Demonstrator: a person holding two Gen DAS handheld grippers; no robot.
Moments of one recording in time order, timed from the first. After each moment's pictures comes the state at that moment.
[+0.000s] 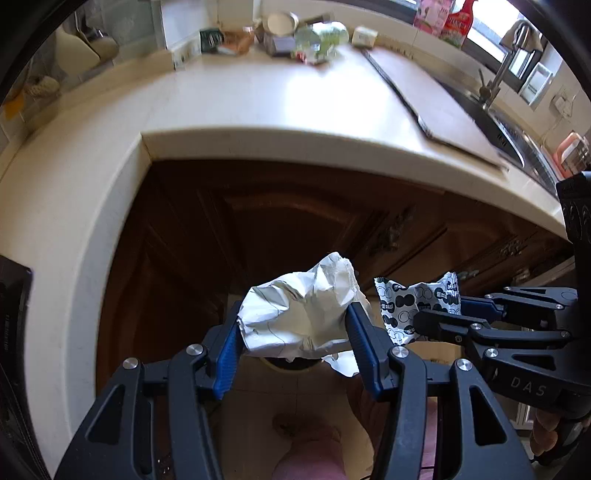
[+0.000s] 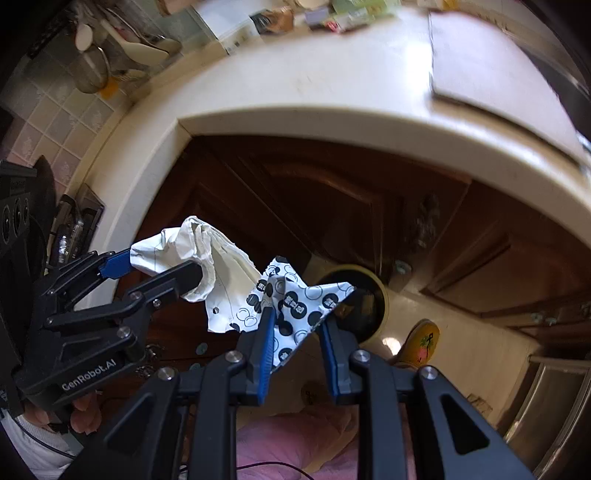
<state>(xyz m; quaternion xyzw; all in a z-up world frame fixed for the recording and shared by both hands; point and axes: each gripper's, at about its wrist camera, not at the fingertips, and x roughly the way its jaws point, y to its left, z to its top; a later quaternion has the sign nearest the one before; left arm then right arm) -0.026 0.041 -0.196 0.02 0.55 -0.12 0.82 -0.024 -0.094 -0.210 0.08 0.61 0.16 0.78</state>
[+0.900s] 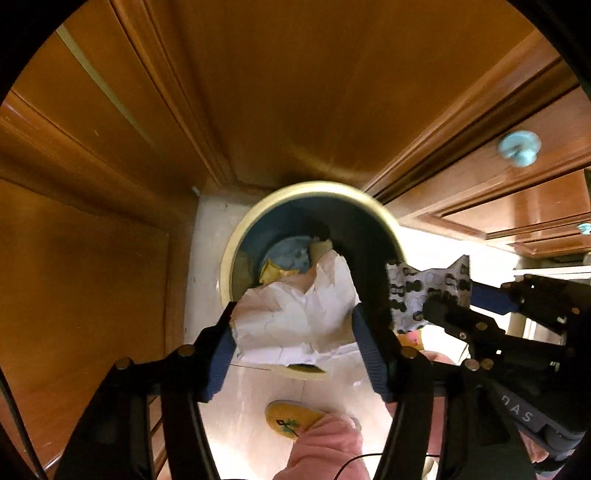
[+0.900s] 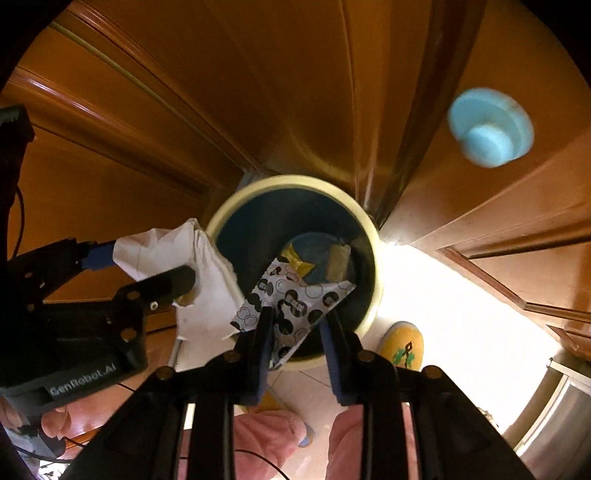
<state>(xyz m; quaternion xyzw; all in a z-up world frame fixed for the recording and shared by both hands) 0.026 0.025 -0.587 0.01 0.69 -0.08 0.72 0.026 -0.090 -0.575 0.02 0.69 0.15 0.70</state>
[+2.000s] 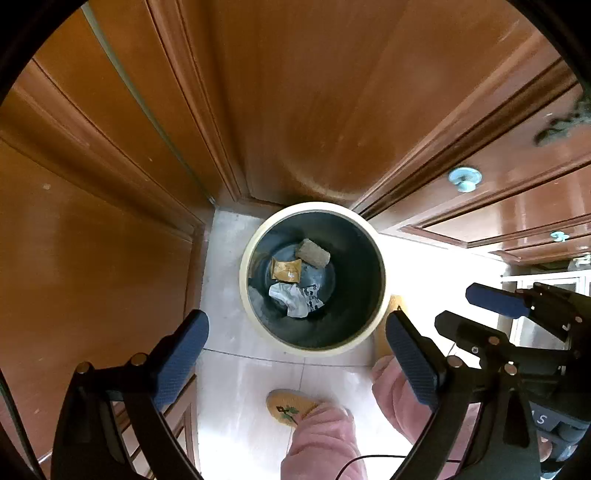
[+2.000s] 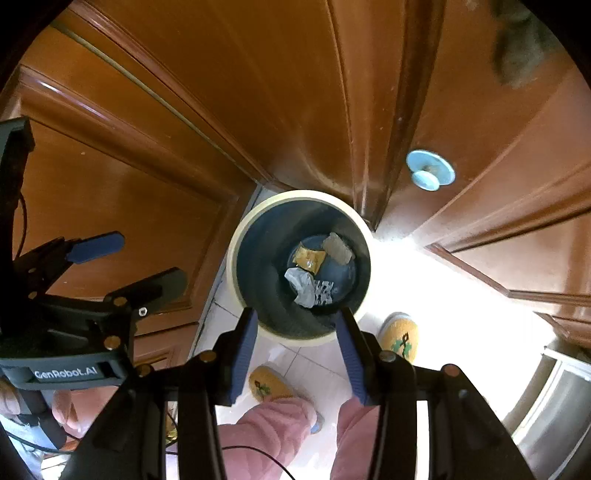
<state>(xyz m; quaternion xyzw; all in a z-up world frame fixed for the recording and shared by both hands) 0.016 0.040 -0.490 0.00 0.67 -0.08 0.74 0.012 -0.096 -0.490 0.04 0.68 0.15 0.72</state>
